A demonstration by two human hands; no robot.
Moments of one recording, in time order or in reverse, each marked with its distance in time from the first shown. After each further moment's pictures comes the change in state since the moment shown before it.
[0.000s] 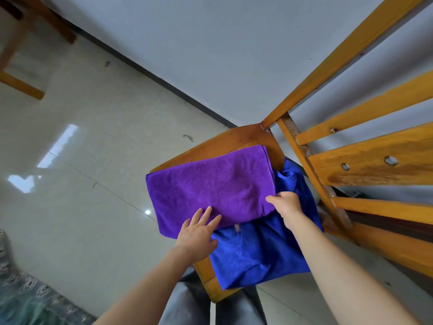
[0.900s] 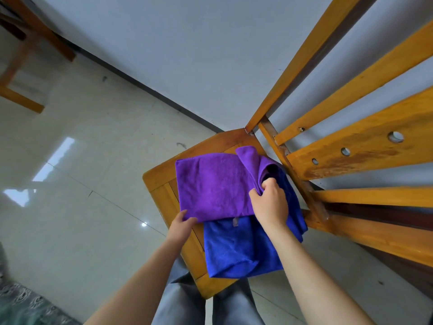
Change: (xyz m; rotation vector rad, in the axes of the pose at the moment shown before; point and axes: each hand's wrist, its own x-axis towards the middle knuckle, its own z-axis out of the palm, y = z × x) left_hand -0.003 0.008 0.000 -1.292 0.278 -0.466; right_hand -0.077 -0.021 -0.017 -0.324 0.250 -0.473
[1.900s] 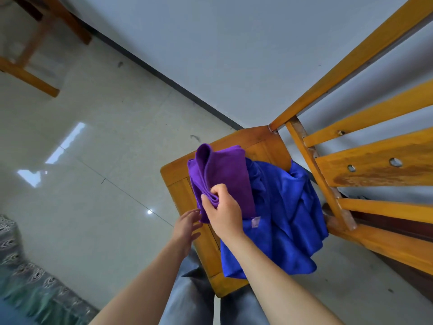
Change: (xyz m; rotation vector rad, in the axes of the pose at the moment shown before) left_hand 0.018 -0.014 -0.025 -0.378 -0.008 -0.157; right_hand -0.048 -0.069 0.091 0.268 -0.280 -0.317
